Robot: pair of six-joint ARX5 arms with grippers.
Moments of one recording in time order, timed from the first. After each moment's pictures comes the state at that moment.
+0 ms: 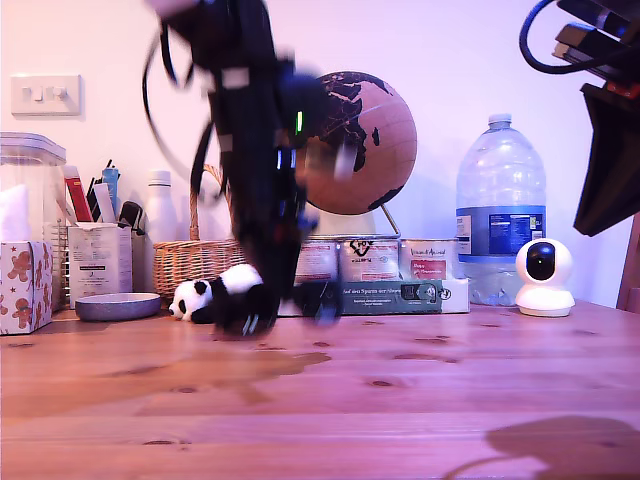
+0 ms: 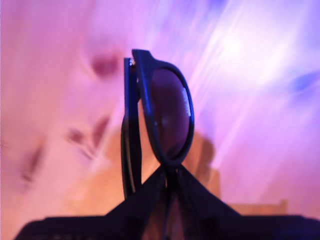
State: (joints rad) left arm -0.65 2.04 1.71 -0.86 -0.05 0.48; right arm 0.37 1.01 0.73 -0.64 -0.15 0.10
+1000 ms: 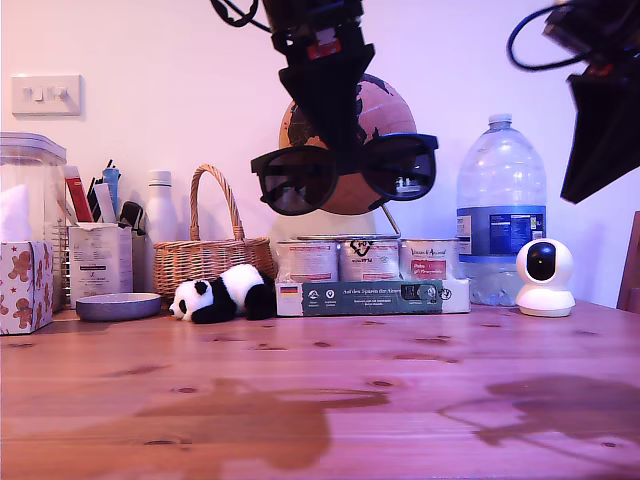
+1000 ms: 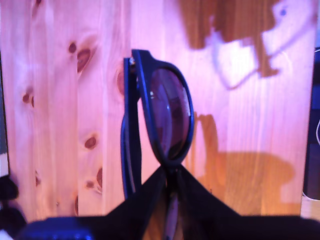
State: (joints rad) left arm -0.91 1.80 1.71 -1.03 -0.11 0.66; right arm 0.14 1.37 1.11 -0.91 -0.43 -0.08
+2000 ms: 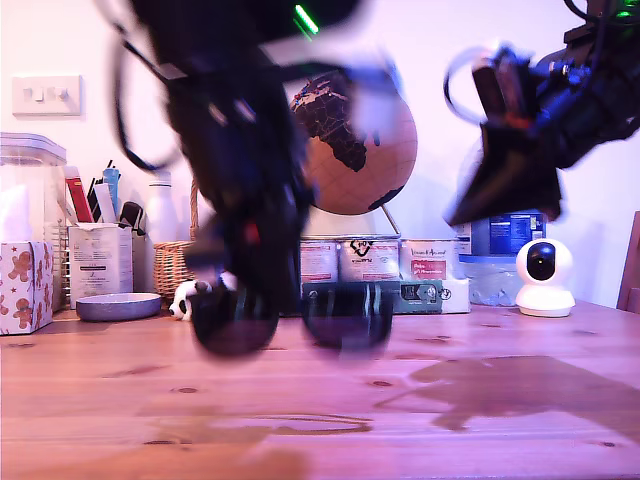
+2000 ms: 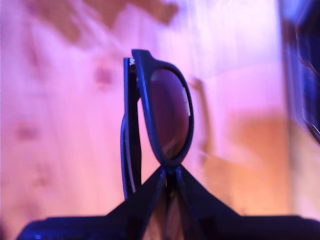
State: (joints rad) left arm -0.99 1.55 1.01 -0.47 -0.26 0.78; right arm 0.17 1.72 1.26 -0.91 -0.91 -0.54
